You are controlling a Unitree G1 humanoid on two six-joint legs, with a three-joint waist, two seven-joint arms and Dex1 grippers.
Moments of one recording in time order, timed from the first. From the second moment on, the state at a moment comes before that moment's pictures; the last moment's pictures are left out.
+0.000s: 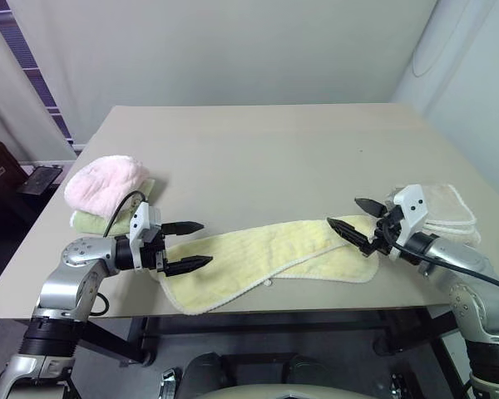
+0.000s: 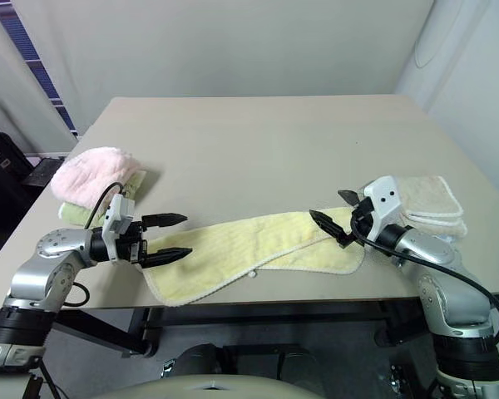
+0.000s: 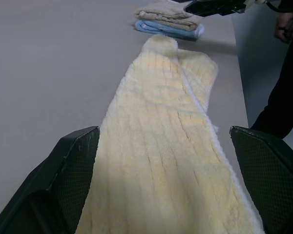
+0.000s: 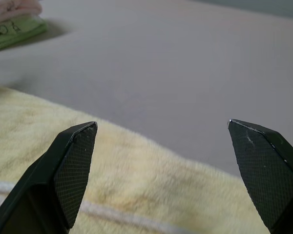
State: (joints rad) left arm -0.17 0.66 0.03 0.01 -0.51 0.28 -1.24; right arm -0.07 -0.64 -0.20 -0.31 0.52 0.62 0.63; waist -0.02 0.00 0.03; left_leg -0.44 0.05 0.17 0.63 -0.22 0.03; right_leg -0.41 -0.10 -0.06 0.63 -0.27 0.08
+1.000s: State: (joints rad) left arm -0.17 0.62 -0.02 -0.06 -0.51 0.30 -1.23; right arm -0.10 -0.86 -0.10 -0.07 0.24 0.59 0.66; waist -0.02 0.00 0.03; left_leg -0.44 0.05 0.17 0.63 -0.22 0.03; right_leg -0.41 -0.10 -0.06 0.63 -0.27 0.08
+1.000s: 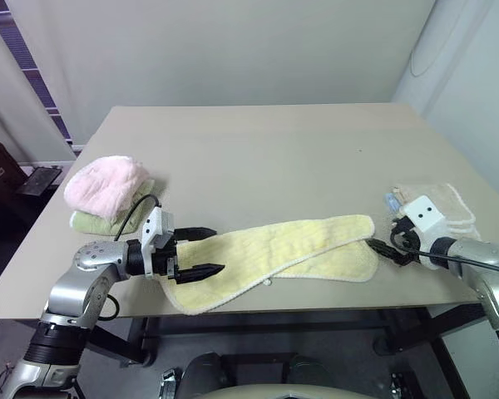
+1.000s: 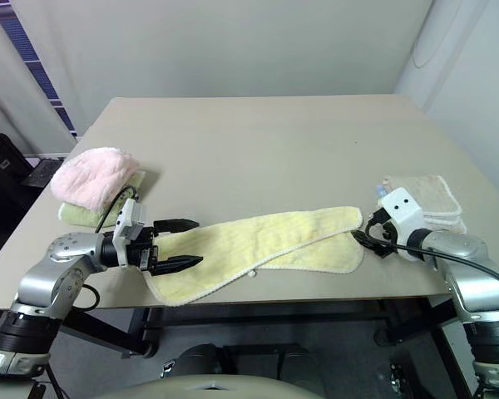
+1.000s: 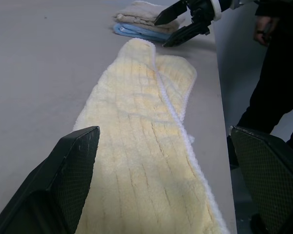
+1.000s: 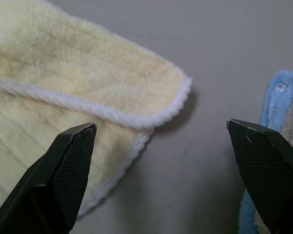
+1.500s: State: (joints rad) left arm -0.17 0.58 -0.04 -0.02 -0.47 0.26 -1.23; right arm -0.22 -0.78 0.00 0.16 0.03 0.33 0.59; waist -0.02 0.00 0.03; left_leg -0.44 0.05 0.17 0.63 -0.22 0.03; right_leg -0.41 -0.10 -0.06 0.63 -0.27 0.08
